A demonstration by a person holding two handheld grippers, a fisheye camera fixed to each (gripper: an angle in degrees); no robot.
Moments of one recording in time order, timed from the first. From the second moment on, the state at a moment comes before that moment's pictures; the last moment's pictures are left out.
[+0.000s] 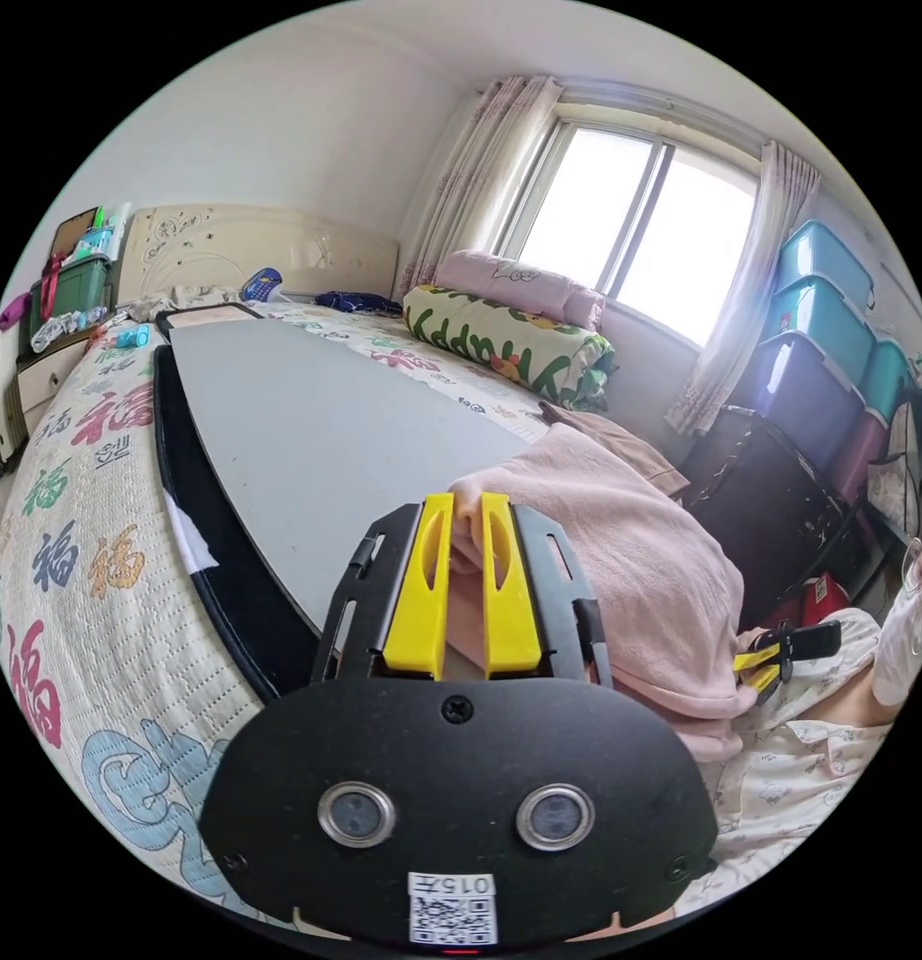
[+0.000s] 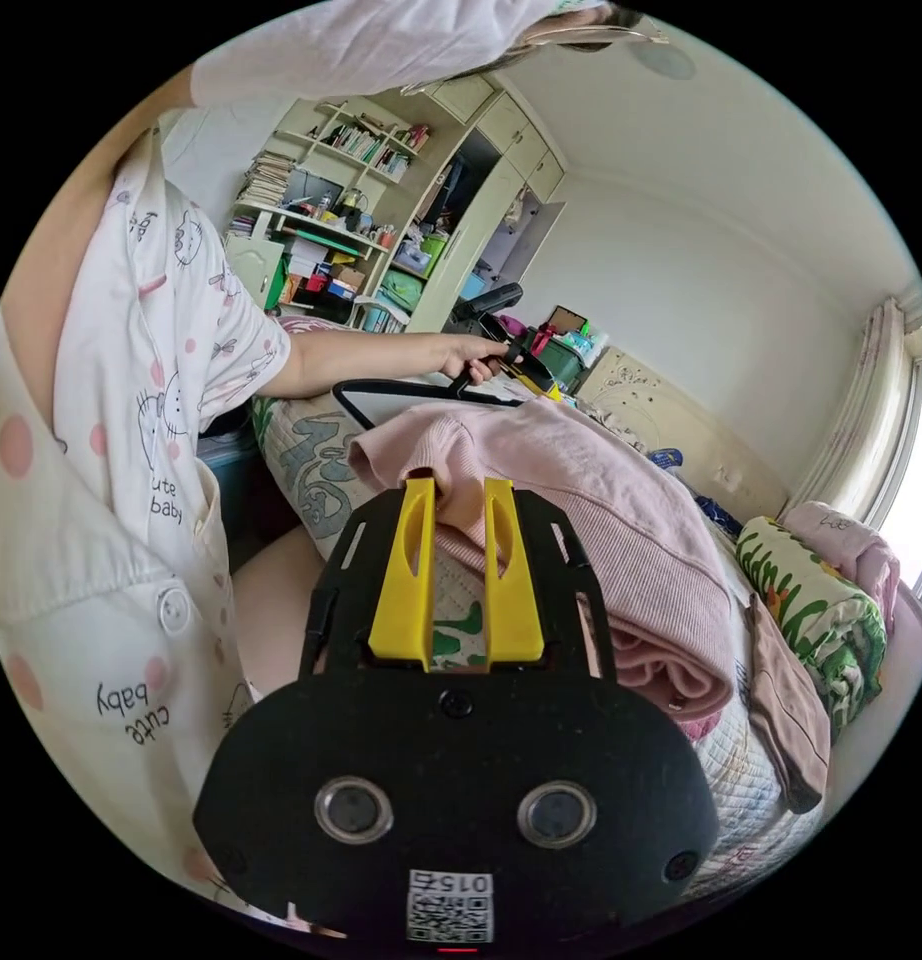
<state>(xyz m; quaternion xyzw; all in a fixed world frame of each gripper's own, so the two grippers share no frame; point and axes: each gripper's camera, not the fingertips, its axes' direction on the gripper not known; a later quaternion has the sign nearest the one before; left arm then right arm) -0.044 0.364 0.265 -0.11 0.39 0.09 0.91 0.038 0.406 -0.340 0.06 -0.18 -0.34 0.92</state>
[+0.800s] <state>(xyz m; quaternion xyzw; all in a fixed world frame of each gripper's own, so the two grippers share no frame) 0.181 0.301 0.147 -0.06 0.27 0.13 0.95 0.038 0.401 -0.317 0.03 -0.34 -0.30 0.89</state>
